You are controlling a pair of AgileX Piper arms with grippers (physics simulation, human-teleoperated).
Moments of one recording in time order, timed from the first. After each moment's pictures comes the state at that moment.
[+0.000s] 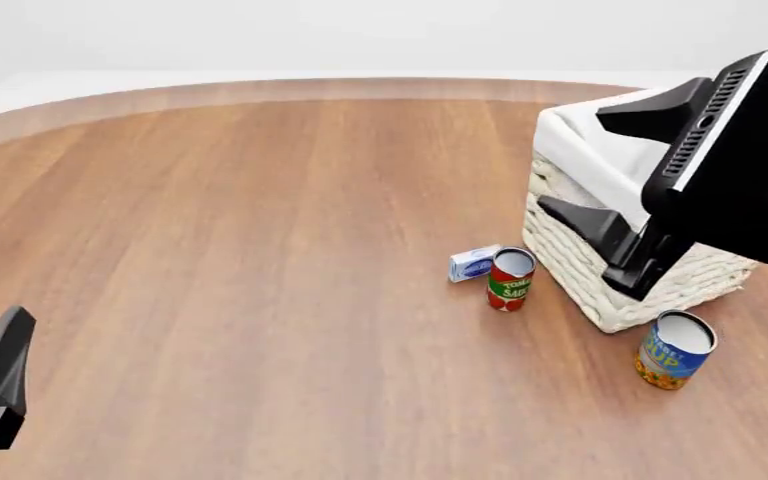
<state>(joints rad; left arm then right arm) 0.00 0.01 0.00 0.00 0.00 0.53 0.86 -0.73 0.27 -0.71</state>
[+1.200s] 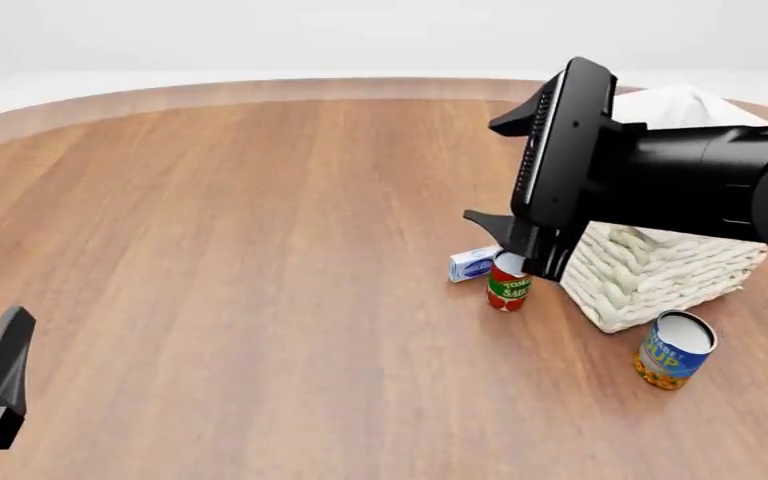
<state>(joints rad) 0.00 0.01 0.00 0.00 0.00 0.62 1.15 -0.89 0.30 -0.95</state>
